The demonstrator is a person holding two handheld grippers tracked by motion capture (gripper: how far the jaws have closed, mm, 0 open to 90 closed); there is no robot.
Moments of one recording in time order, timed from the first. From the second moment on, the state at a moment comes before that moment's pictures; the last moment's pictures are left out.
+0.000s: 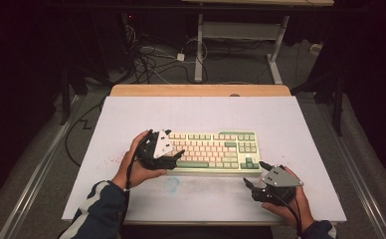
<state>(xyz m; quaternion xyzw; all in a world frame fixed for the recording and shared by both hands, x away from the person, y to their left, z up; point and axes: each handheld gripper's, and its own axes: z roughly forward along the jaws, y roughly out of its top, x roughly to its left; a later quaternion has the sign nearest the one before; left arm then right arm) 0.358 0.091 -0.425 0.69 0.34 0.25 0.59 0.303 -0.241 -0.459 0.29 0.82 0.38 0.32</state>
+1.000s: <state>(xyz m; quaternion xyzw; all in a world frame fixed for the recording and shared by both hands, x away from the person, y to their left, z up) 0.320 0.156 -0.474 0.69 0.38 0.28 0.55 0.306 -0.240 -0.458 0.29 0.82 0.38 0.32</state>
